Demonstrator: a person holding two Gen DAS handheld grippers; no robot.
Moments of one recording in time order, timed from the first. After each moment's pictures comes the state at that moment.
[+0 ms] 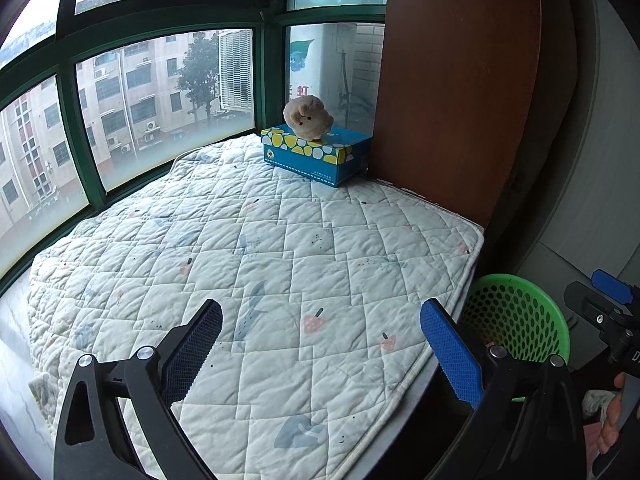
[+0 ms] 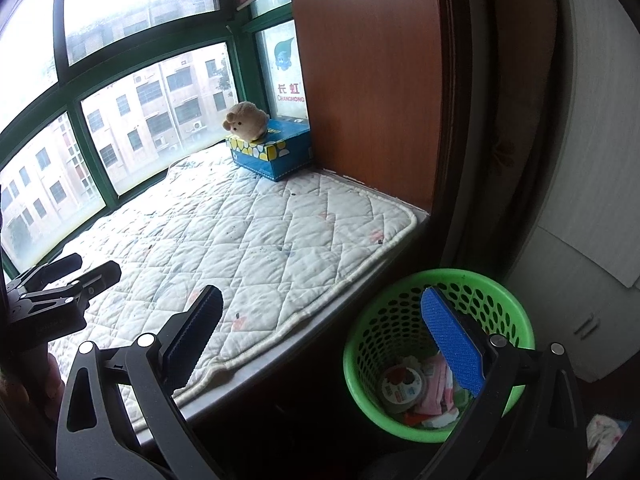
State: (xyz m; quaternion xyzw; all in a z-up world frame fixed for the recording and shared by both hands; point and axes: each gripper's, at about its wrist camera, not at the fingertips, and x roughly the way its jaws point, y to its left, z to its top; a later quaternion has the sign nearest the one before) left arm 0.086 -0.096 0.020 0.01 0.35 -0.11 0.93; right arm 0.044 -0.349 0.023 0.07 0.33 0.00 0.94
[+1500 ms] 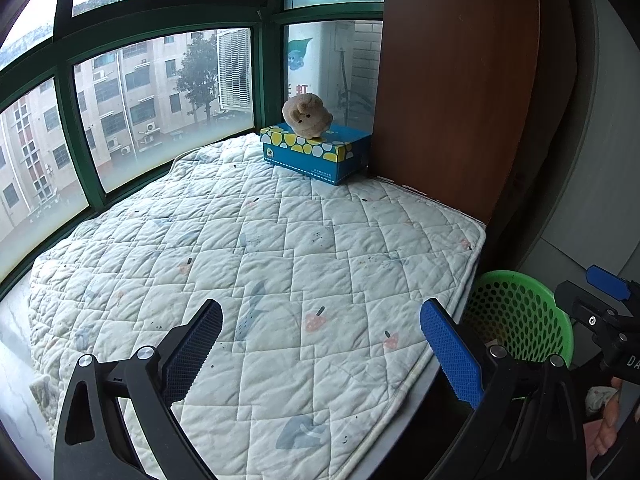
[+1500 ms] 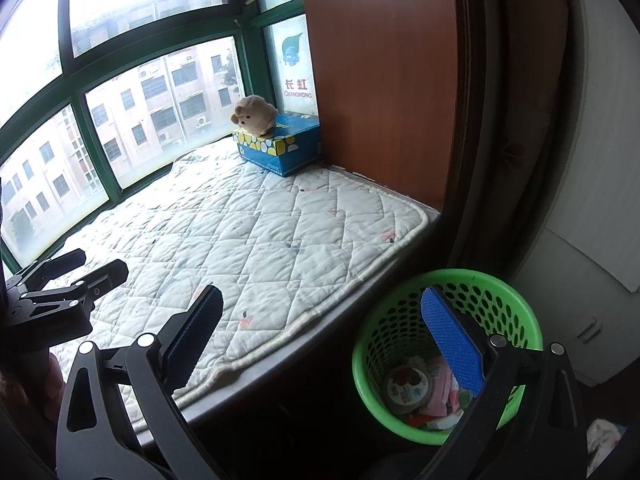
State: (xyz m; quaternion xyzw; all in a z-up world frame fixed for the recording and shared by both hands) left arm 0.087 -0.096 0.016 0.01 0.35 -0.11 0.93; right arm 0.050 -0.337 0.019 0.06 0.33 0.01 0.94
